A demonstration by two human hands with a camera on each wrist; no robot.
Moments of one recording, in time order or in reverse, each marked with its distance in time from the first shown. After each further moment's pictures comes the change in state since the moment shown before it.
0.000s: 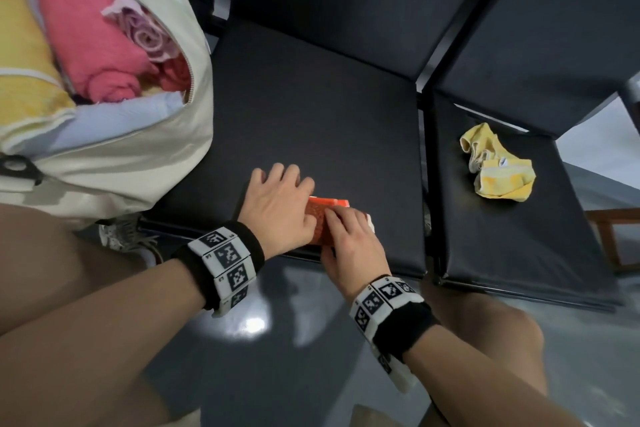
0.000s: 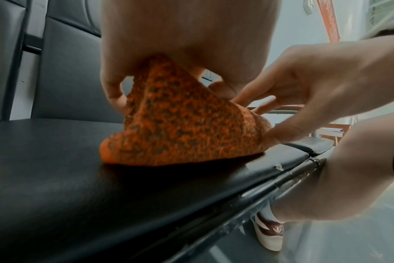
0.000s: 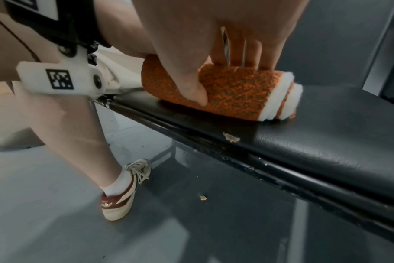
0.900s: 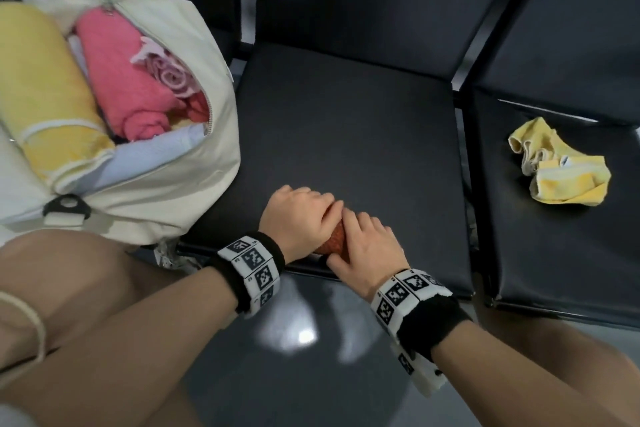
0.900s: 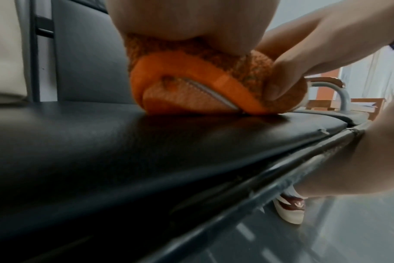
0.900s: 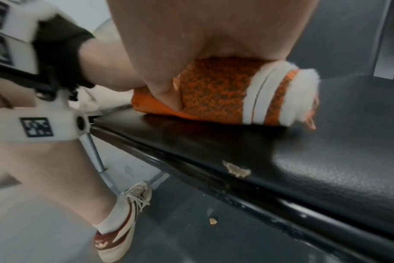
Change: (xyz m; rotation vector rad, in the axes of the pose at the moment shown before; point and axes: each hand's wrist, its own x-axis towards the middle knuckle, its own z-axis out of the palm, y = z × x) left_hand 0.016 -0.015 0.021 -0.122 0.172 0.006; right_hand 0.036 -0.005 -0.001 -0.025 -0.239 0.035
